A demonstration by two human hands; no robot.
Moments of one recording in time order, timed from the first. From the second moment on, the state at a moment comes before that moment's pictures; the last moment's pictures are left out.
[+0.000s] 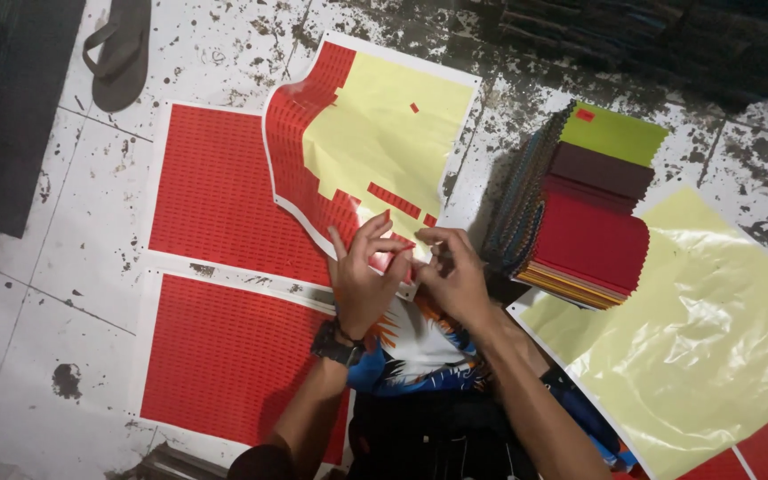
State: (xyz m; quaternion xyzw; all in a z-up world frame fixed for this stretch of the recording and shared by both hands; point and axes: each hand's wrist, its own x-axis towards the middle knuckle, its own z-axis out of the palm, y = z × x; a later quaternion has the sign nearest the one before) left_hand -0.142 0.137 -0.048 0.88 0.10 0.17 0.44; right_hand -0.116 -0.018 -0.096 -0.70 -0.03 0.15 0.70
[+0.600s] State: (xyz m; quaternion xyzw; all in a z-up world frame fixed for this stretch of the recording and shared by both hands) left_hand -0.142 0.148 -0.069 0.94 -0.06 0.19 0.26; right_hand -0.110 -0.008 -0.116 -0.89 -0.18 -0.06 0.41
